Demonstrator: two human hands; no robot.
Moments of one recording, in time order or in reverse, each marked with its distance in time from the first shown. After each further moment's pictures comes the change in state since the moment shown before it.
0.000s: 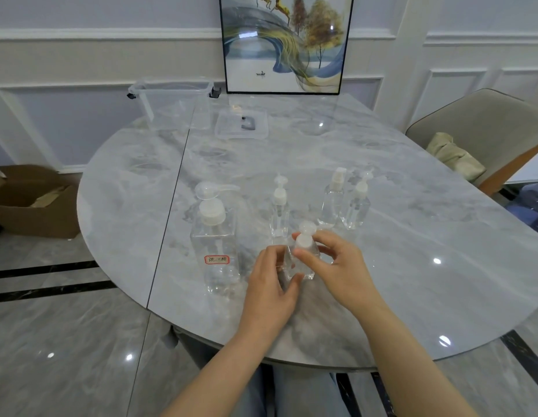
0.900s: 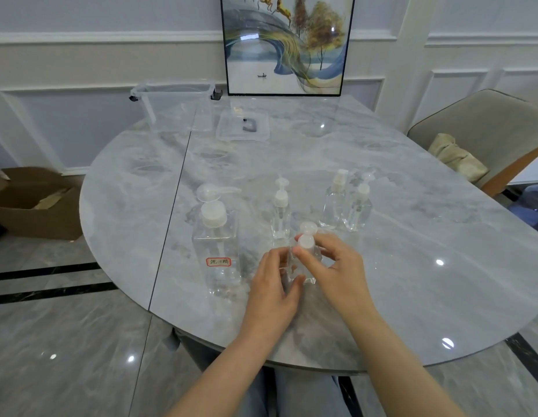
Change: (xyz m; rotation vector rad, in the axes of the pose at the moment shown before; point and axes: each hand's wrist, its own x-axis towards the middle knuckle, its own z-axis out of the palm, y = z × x) left_hand -0.001 0.002 -0.001 0.015 -0.029 0.016; right_hand -0.003 0.005 0.013 -0.078 0.147 -0.018
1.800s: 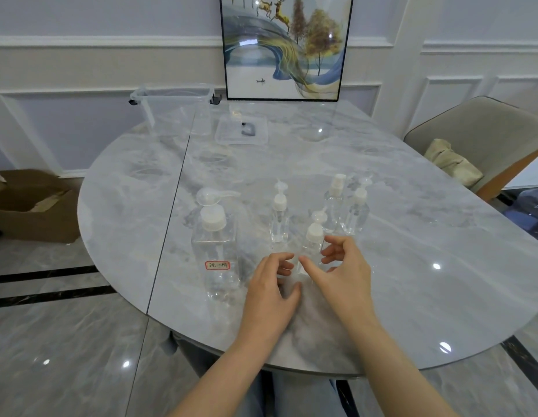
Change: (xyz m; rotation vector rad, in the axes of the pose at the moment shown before) left_hand 0.001 0.000 0.001 0.005 0.031 -0.029; right_hand -0.002 0.014 -0.002 -0.127 0.205 0.114
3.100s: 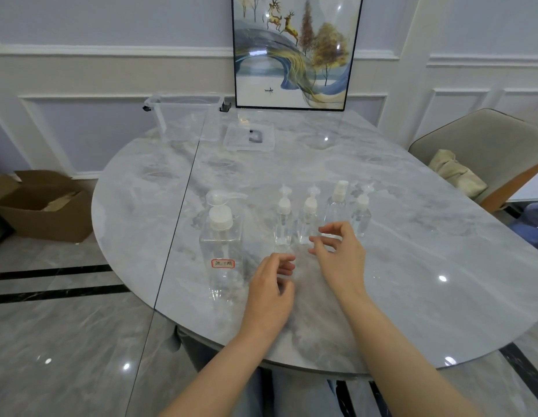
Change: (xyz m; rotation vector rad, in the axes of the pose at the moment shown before) left_hand 0.001 0.009 -0.005 -0.022 0.024 -0.032; right_hand 0.033 -0.009 0.013 0.146 0.015 0.012
